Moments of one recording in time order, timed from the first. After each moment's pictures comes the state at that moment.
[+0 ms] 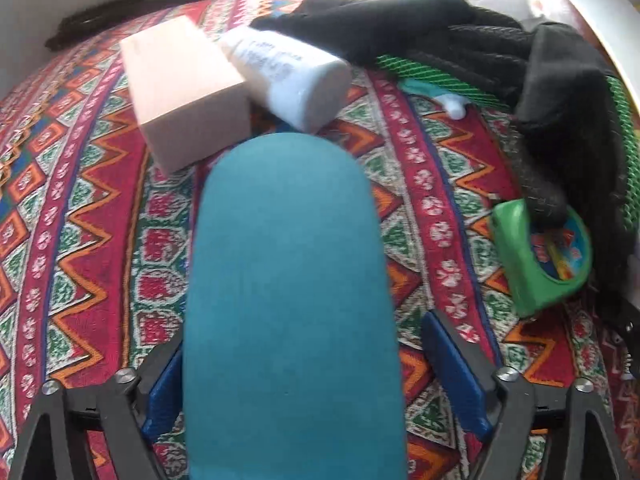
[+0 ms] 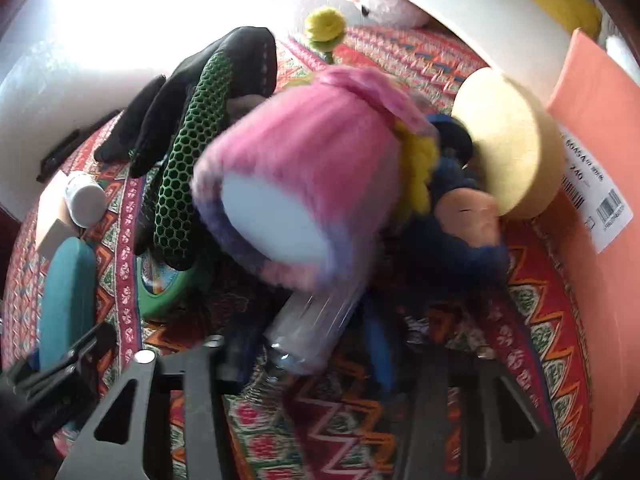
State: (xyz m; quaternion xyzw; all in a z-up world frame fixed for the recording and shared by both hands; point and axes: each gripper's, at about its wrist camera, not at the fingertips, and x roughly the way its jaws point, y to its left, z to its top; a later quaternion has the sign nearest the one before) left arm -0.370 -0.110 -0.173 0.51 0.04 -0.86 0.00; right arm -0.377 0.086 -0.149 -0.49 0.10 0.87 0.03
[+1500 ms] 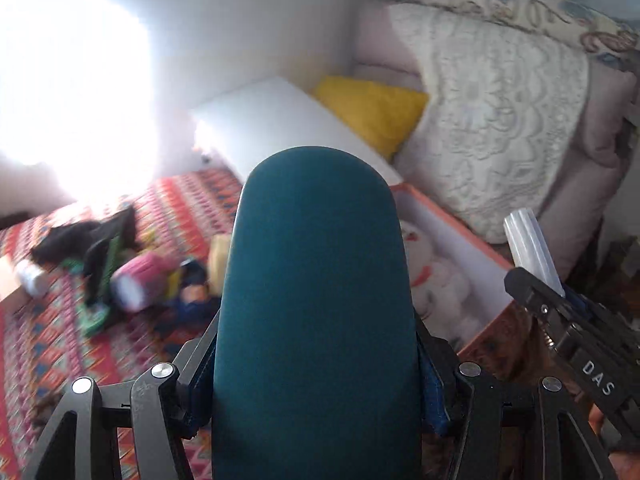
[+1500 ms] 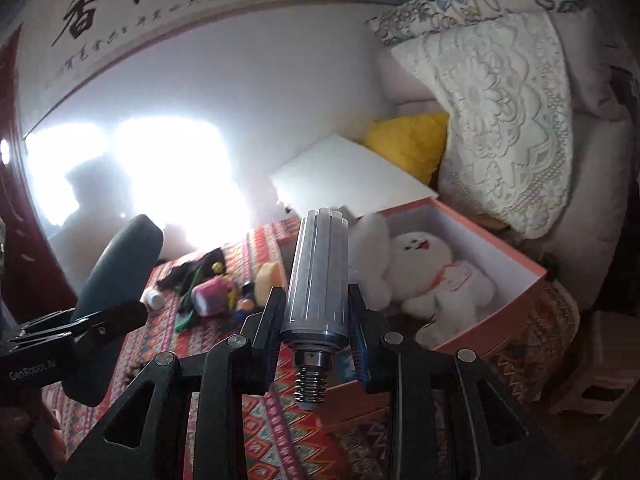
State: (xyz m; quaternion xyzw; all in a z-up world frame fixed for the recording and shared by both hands) left arm -0.128 0.157 0.053 0.31 -0.01 -0.91 -0.27; right arm -0.037 0.326 0.052 -0.21 0.13 0.97 0.05
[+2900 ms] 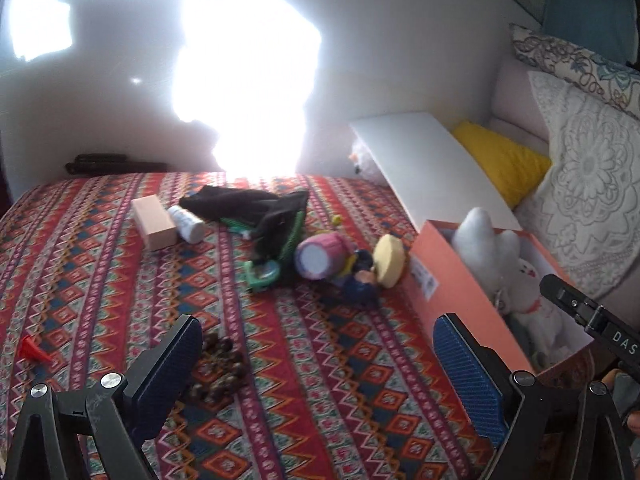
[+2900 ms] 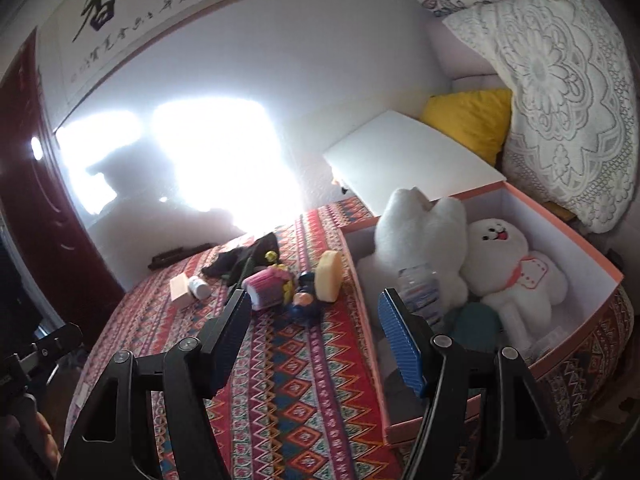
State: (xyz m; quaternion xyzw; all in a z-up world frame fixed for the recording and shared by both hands) left arm -0.089 -0.044 0.028 0.30 0.09 -0.95 -0.08; right arm -0.101 0.257 0.037 -0.26 0.14 0.95 -0.08
